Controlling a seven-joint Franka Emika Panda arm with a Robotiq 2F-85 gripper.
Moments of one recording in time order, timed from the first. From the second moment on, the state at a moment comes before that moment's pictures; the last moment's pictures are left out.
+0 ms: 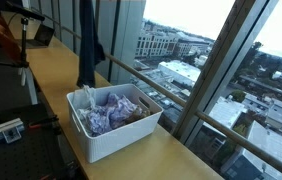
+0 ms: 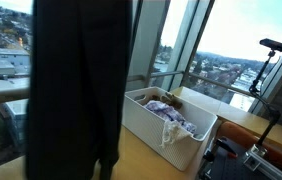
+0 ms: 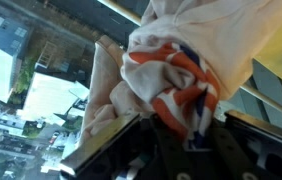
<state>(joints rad) 0.39 0.35 0.40 -0.79 -0.24 1.75 -0.01</state>
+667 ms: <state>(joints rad) 0.23 0.15 0.39 -1.27 -0.04 1.87 -0.02</state>
